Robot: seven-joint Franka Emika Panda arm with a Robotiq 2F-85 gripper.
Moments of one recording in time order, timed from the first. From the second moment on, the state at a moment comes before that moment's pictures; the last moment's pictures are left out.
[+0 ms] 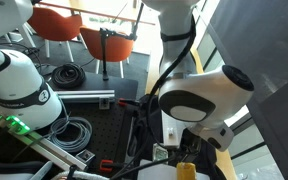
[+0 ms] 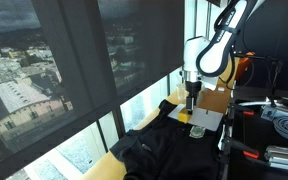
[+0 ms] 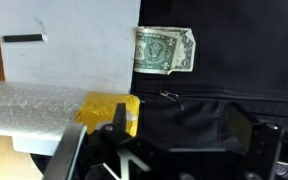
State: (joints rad) arm -0.02 0.49 0.00 -2.28 -0.05 2.77 -0.09
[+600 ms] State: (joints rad) arm -0.01 0.67 0.00 -2.11 -0.06 2.77 -0.10
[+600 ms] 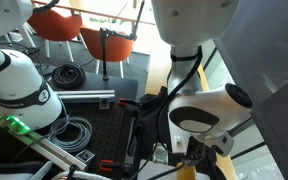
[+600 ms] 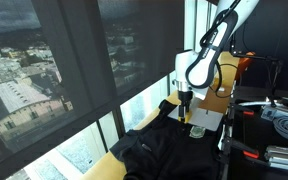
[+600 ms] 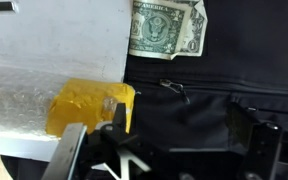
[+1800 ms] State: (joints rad) arm 0.07 0.77 -0.01 -2.04 -0.08 2.77 -0.09
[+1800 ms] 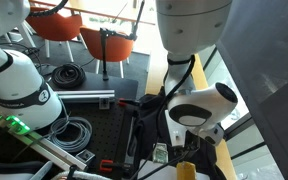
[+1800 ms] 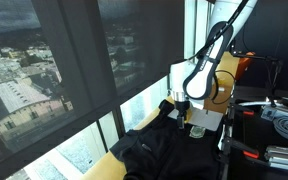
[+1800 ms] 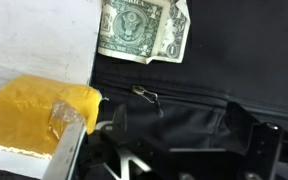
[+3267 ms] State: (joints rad) arm 0.07 0.86 -0.02 -1.96 -0.09 2.77 -0.09
